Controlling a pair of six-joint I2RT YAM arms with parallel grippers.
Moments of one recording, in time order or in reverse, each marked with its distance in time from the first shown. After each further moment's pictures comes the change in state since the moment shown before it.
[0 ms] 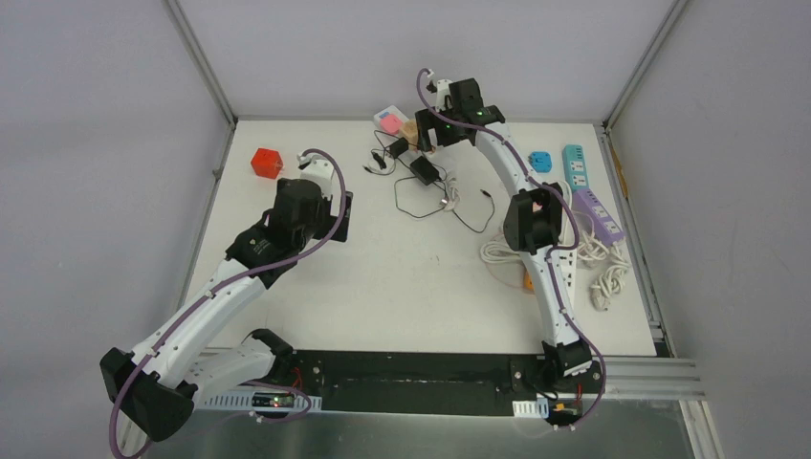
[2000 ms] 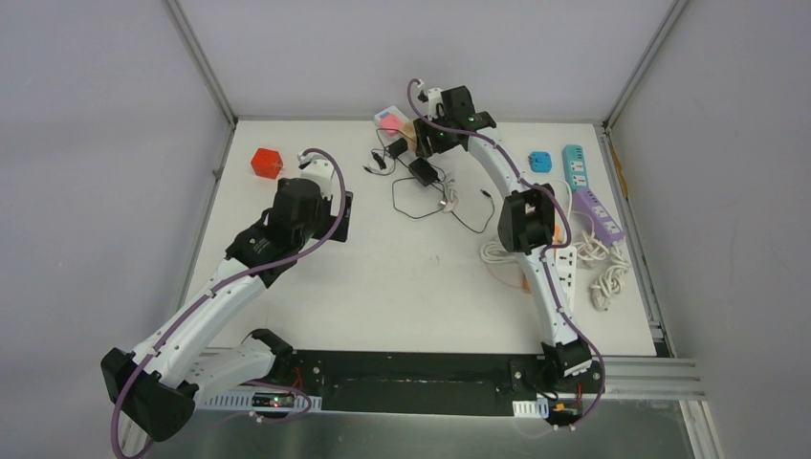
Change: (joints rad) left arm 0.013 0.005 0.000 0.000 0.035 0.000; right arm 0.025 0.061 0.019 0.007 0.001 -0.055
